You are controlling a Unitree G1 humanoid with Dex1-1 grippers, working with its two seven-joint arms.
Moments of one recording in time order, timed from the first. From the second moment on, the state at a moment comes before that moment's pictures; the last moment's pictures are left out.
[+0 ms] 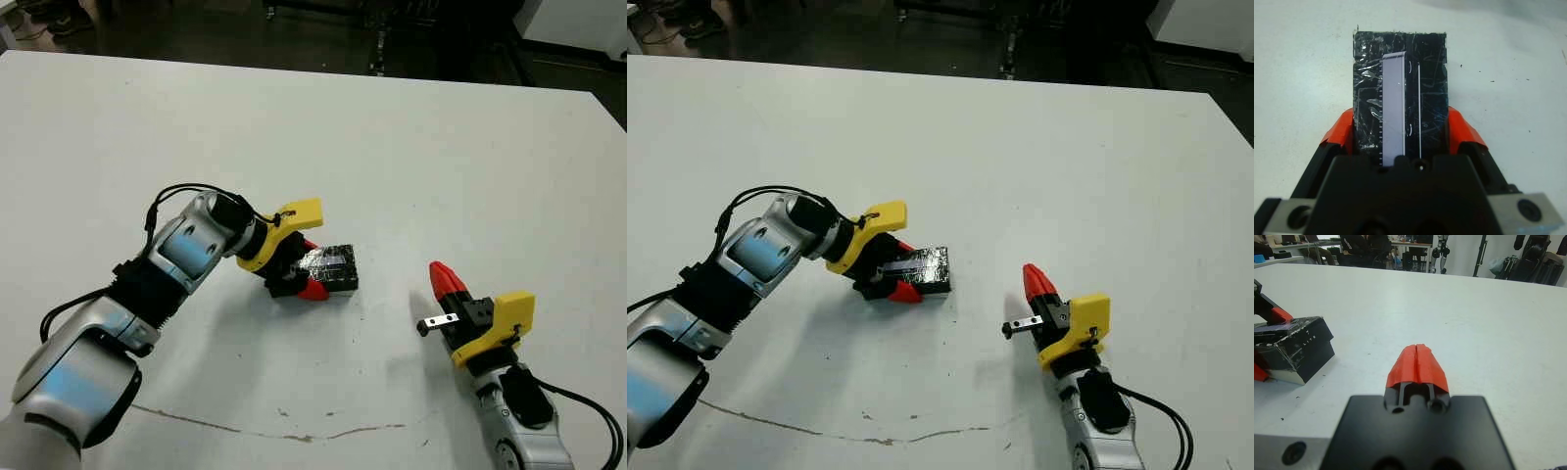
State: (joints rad) left arm -0.78 0.41 -0.55 0.33 -0.03 0.52 -1.20; right arm 0.21 -0.16 -0.01 -0.19 0.17 -0.02 0.28
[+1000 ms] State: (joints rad) left arm -0.70 0.32 -0.46 0.32 -0.10 0.41 -1.13; right arm 0.21 -0.16 -0.01 -0.19 0.17 -0.02 0.29
